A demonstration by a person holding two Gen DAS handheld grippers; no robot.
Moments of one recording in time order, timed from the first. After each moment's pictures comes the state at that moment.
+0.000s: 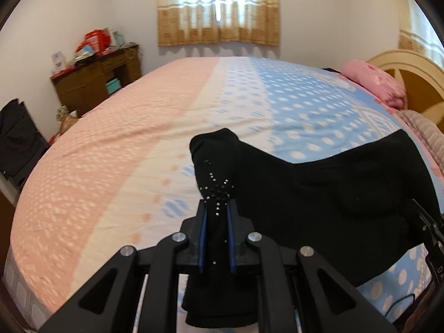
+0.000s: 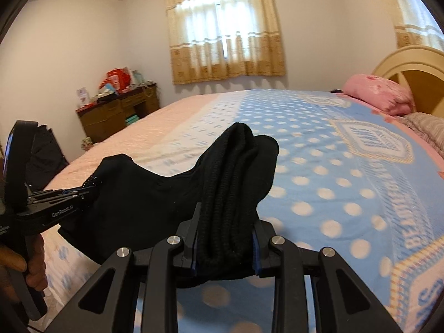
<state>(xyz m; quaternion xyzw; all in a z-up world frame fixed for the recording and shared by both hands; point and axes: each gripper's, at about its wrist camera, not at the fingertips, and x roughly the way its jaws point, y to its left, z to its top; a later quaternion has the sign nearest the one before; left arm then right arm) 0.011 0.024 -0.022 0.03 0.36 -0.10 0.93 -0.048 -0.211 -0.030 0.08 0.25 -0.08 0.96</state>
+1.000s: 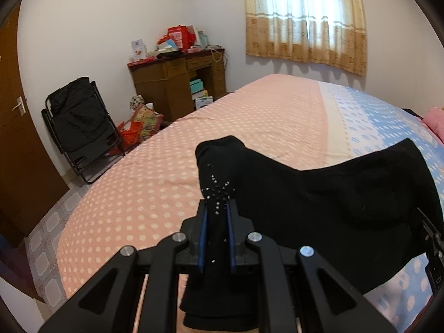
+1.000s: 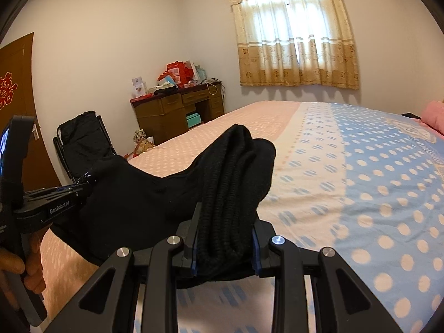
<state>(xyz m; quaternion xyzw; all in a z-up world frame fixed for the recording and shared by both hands) 0.123 0.163 -0.022 0.00 0.32 0.10 0.94 0.160 -0.077 -0.029 0.05 0.23 0.07 0.97</state>
